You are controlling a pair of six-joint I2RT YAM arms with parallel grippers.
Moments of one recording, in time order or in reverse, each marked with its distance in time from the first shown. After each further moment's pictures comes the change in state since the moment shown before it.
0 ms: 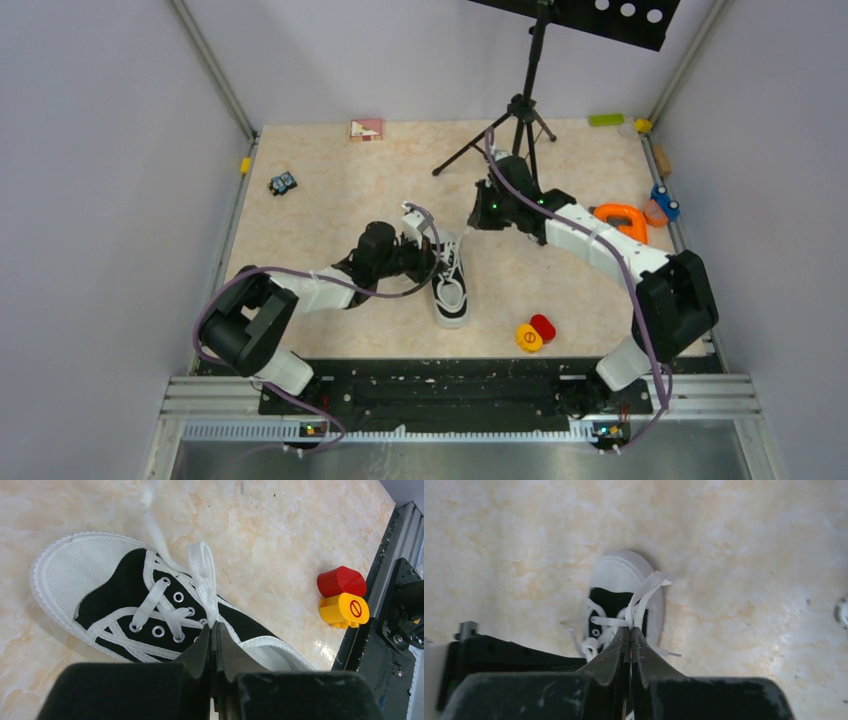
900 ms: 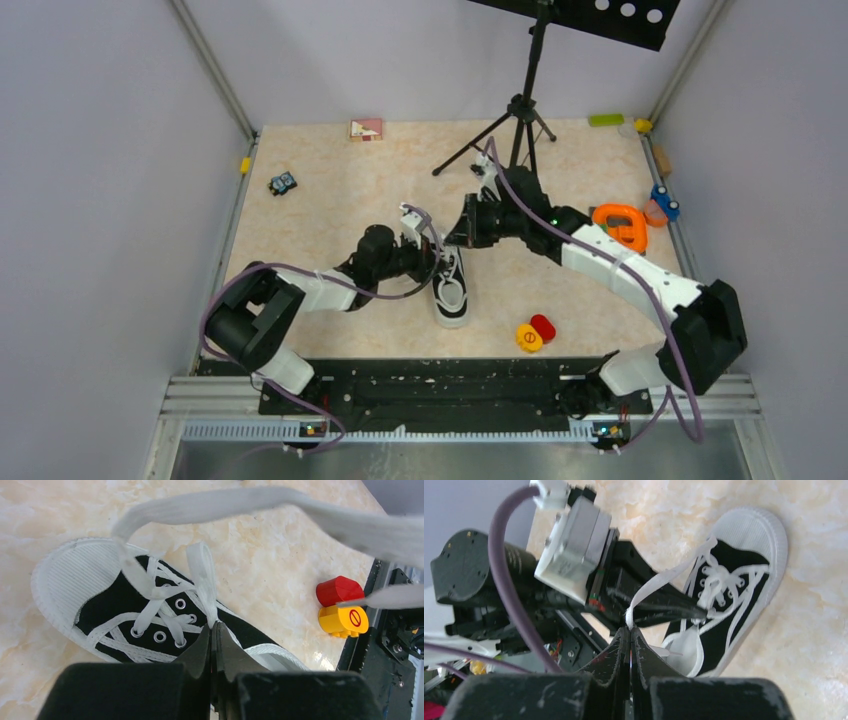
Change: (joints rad) left arm 0.000 0.028 -0.032 0.117 -0.009 -0.026; right arm 0.084 -0.118 -0.027 0.079 -0.336 0.053
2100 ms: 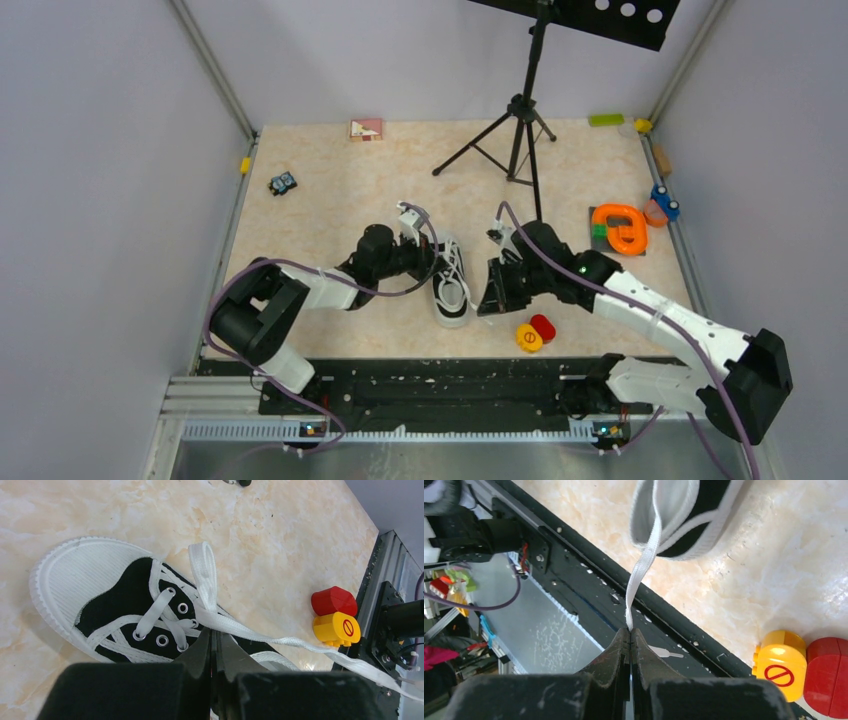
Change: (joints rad) left arm 0.012 0.040 -0.001 0.060 0.005 -0.074; right arm 0.101 -0.341 -0.290 -0.311 -0.020 0.026
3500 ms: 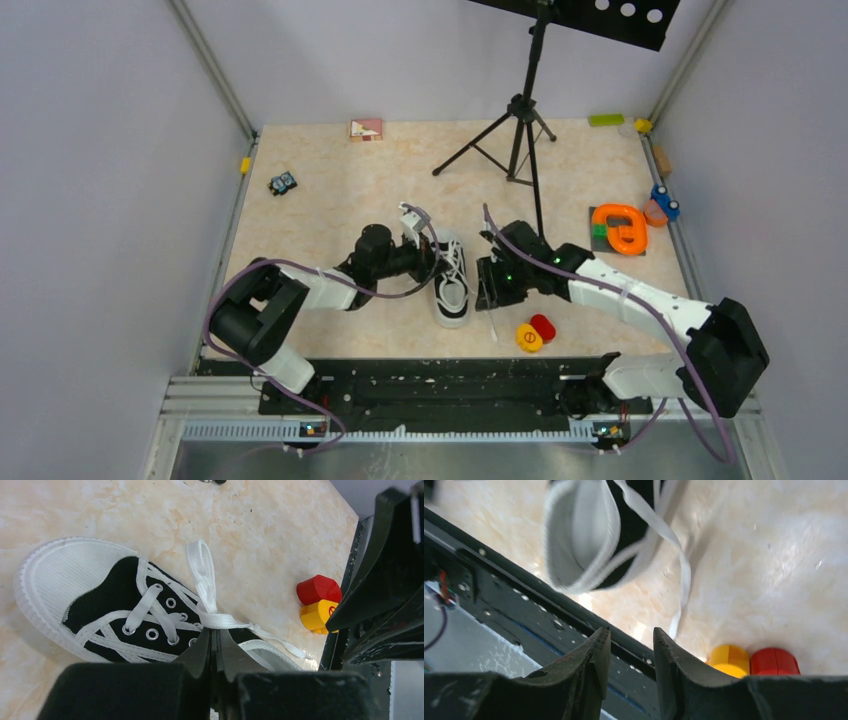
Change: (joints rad) left arm 0.006 -0.003 -0.004 0.029 0.087 0.019; right arm -0.005 0.155 -0.043 0.023 0.172 -0.071
